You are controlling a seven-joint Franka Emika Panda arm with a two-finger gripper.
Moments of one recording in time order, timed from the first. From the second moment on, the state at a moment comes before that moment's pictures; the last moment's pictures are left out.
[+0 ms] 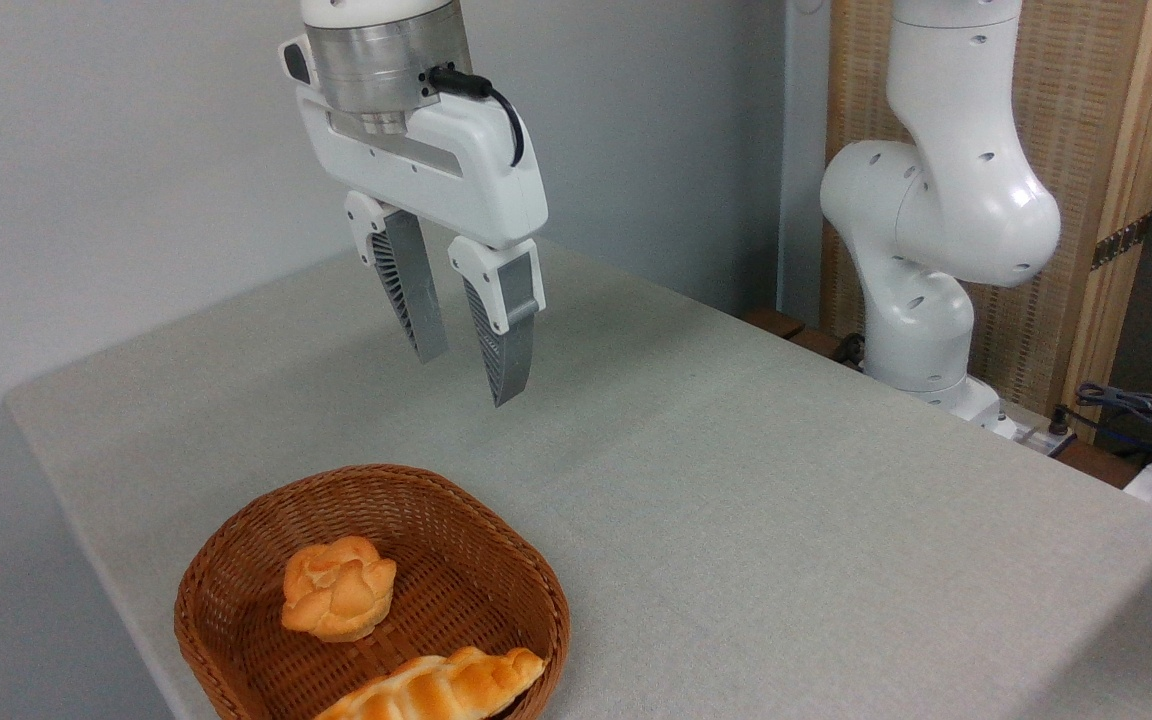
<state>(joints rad) -0.07 -0.01 0.04 -1.63 -0.03 1.61 0.68</state>
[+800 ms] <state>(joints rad) -0.07 -0.01 0.04 -1.63 -0.04 1.61 0.68</state>
